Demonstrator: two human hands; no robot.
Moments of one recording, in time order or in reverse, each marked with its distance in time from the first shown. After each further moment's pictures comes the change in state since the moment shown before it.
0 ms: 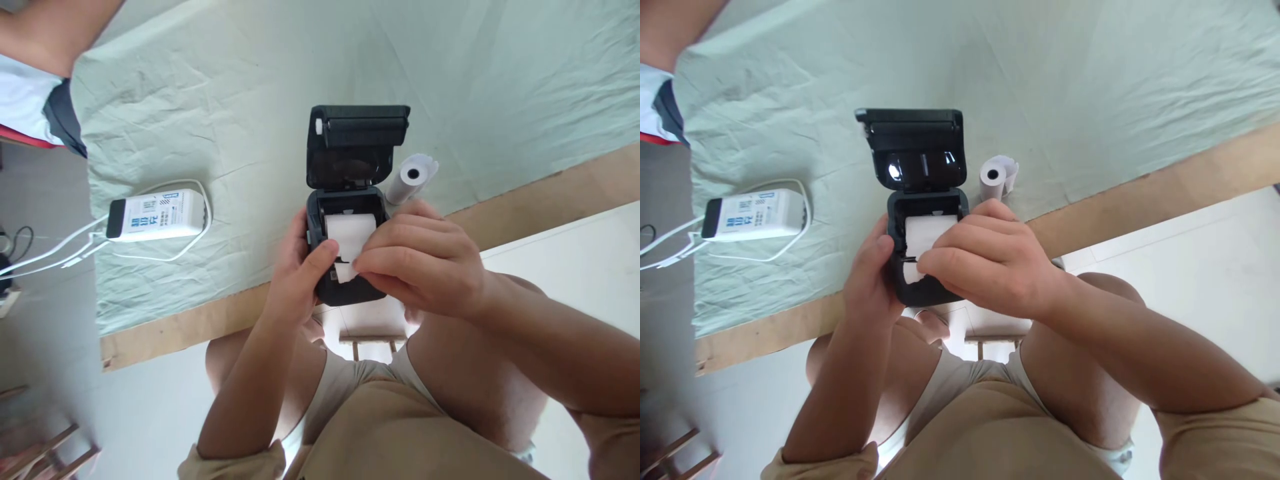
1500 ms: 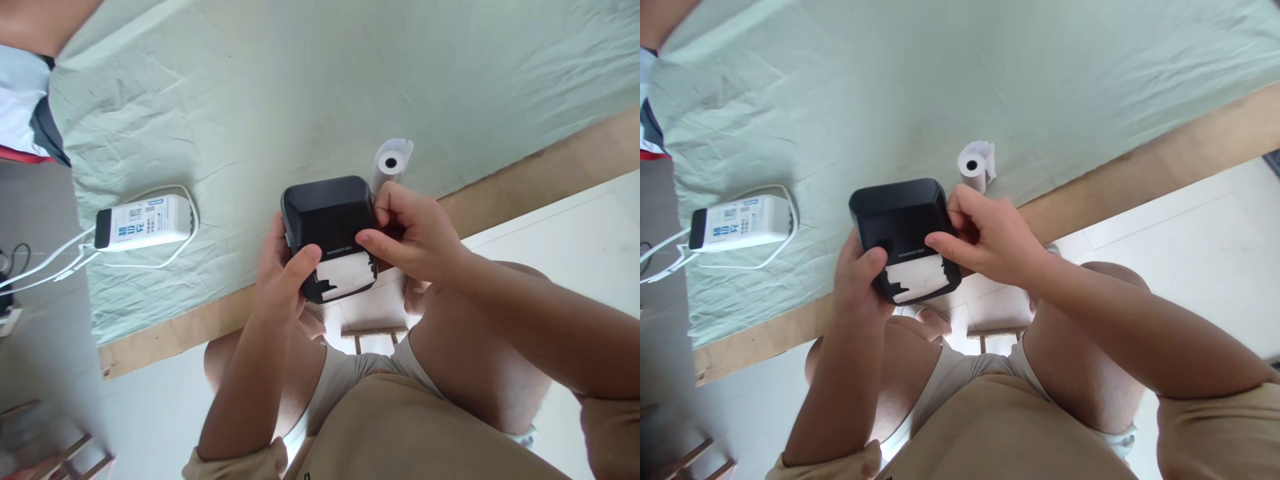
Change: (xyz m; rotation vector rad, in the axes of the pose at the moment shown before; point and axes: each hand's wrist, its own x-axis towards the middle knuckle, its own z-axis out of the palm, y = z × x) left_hand -0.005 -0.004 0.000 0.033 -0.013 0.088; right_hand -0.009 0.011 0.004 0.399 -0.010 0.684
